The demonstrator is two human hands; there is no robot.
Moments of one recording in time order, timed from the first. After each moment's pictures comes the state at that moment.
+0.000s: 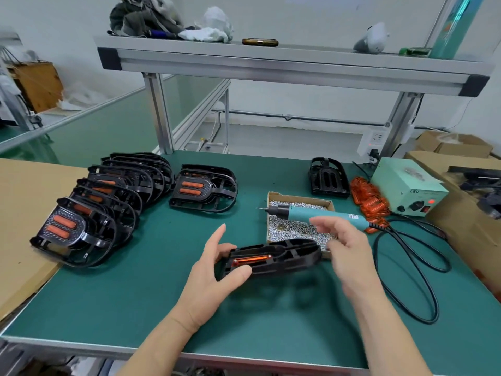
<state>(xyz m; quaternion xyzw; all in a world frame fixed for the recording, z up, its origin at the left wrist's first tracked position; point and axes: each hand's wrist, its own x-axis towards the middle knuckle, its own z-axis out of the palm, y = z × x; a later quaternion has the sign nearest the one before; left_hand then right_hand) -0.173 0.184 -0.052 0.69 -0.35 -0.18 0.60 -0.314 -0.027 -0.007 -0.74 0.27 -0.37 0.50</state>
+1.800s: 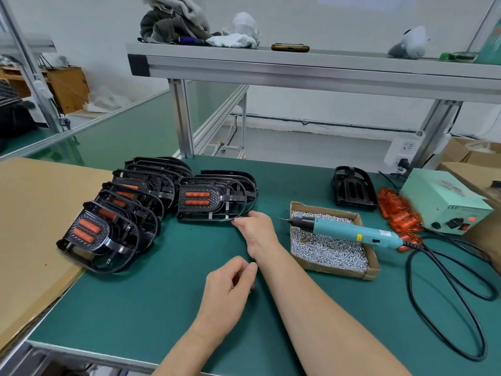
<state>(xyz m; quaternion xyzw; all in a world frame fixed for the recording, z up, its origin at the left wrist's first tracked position) -0.168 0.178 -0.052 0.75 -0.28 -0.10 0.59 -0.105 0.044 -0.034 -0.54 0.34 -0.18 0.75</state>
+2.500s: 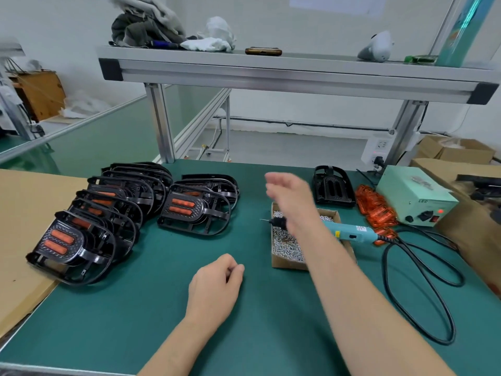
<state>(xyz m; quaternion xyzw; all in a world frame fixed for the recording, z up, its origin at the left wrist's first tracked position) -0.155 0.157 -0.065 0.86 -0.28 -0.03 0.42 -0.171 -0.034 0.044 -0.69 0.28 -0.30 0.60</state>
